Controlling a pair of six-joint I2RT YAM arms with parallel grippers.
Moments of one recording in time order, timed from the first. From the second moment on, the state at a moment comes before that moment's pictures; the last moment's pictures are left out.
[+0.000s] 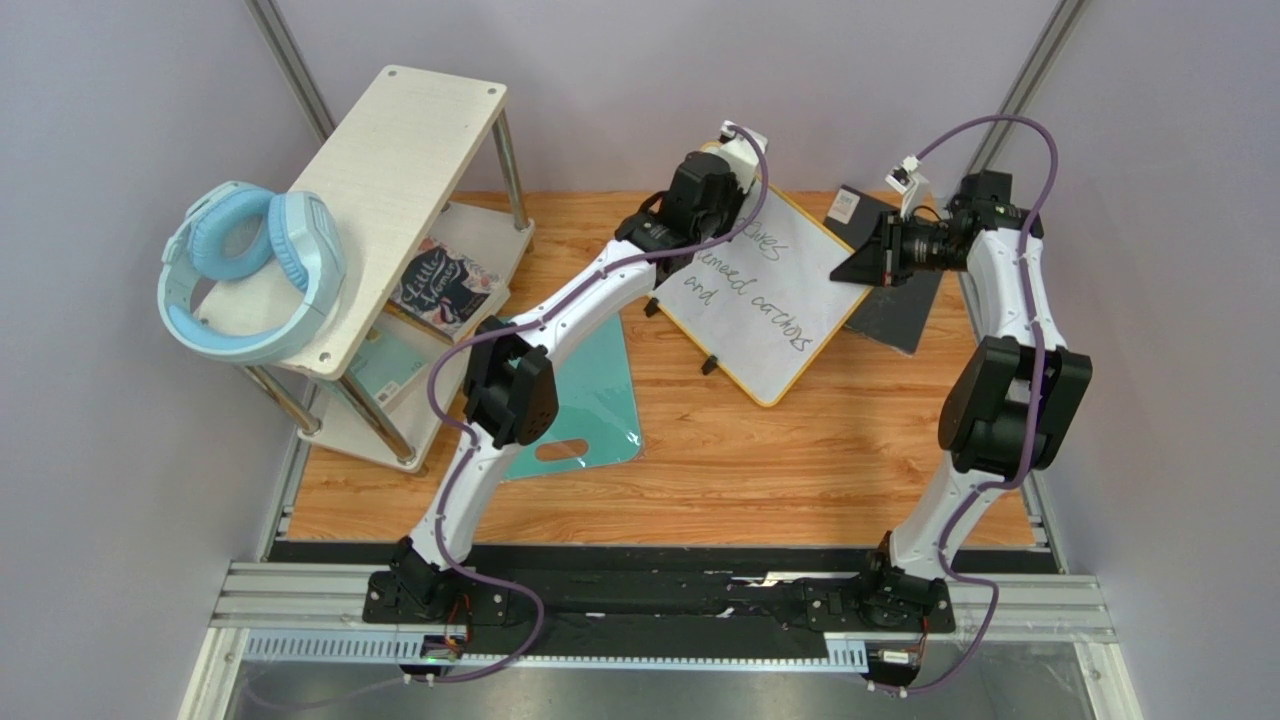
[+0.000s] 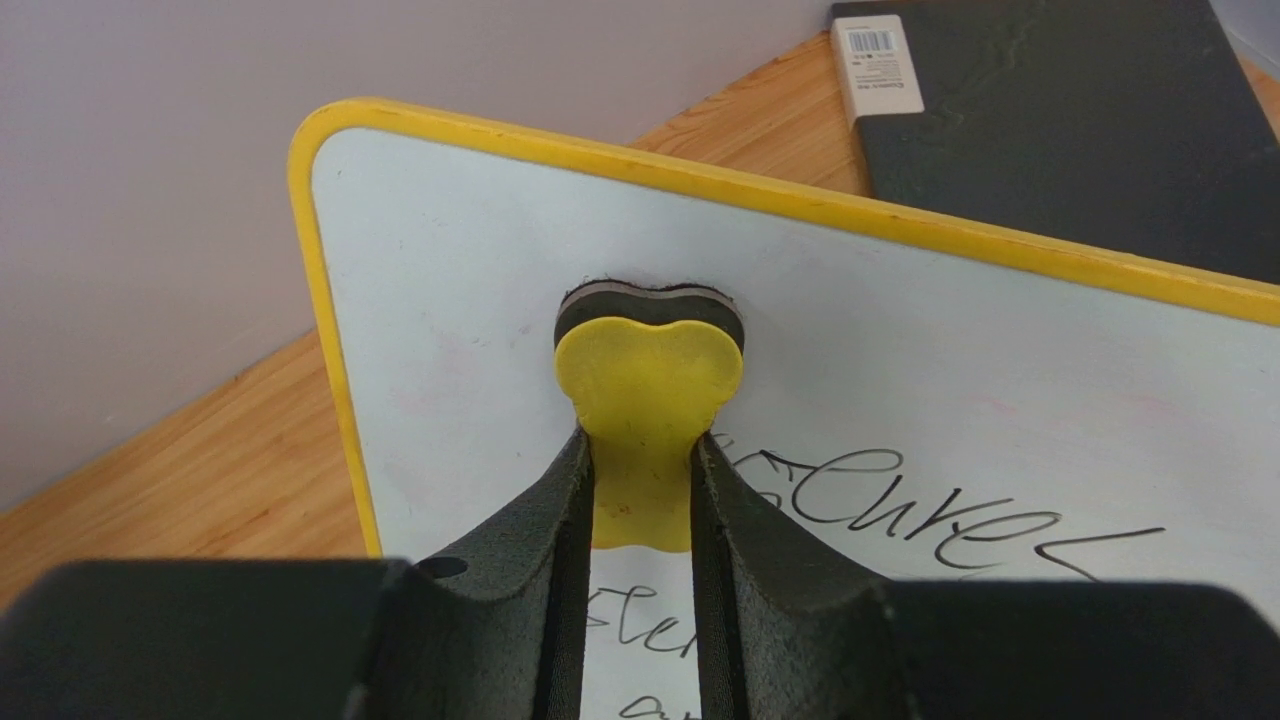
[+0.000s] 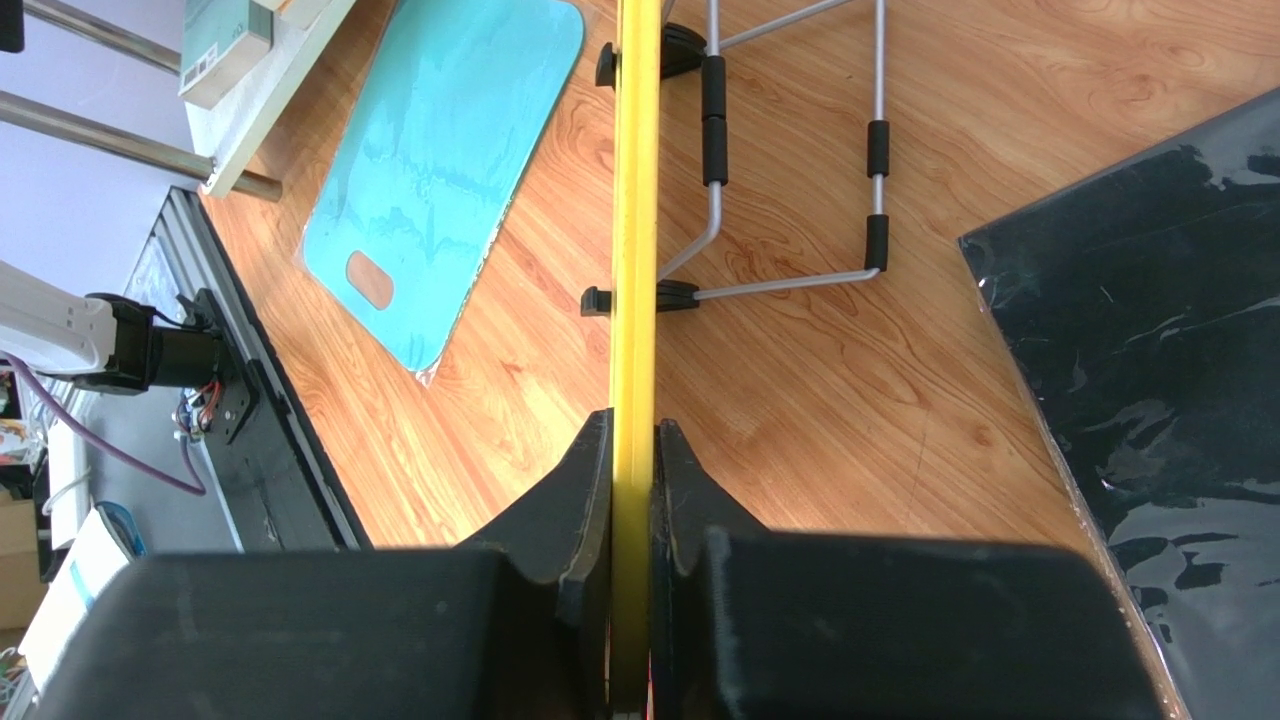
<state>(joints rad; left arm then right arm) -0.72 2.38 2.35 -0.28 -0.19 0.05 -0.24 1.88 1.72 -0.97 -1.06 -0.44</state>
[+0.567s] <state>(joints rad) -0.88 2.34 2.24 -0.20 -0.04 0.16 -0.22 1.88 1.76 -1.01 -0.99 -0.42</state>
